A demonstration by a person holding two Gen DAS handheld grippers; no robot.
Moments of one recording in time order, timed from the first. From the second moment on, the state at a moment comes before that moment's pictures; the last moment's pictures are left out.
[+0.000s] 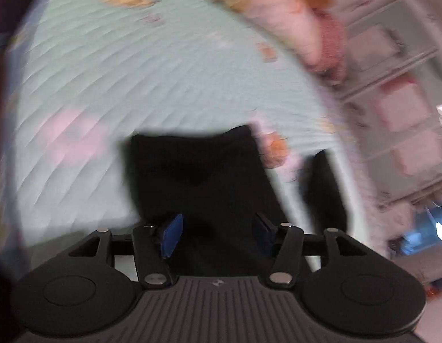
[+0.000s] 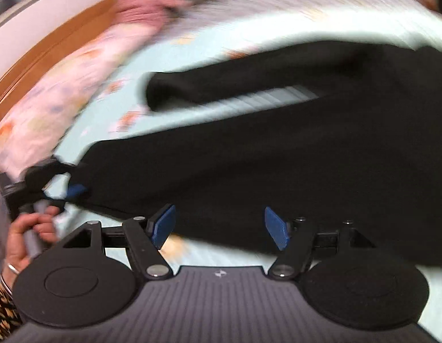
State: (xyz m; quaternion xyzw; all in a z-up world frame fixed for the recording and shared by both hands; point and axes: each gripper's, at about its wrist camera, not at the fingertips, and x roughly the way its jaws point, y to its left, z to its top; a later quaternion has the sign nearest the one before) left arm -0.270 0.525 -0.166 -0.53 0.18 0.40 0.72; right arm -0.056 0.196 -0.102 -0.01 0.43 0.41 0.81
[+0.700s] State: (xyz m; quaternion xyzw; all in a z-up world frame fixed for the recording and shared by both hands) left arm -0.282 0.553 -0.177 -0.49 0.12 0.31 0.81; right arm -0.019 0.585 -0.142 -0.26 0.39 0.59 0.66
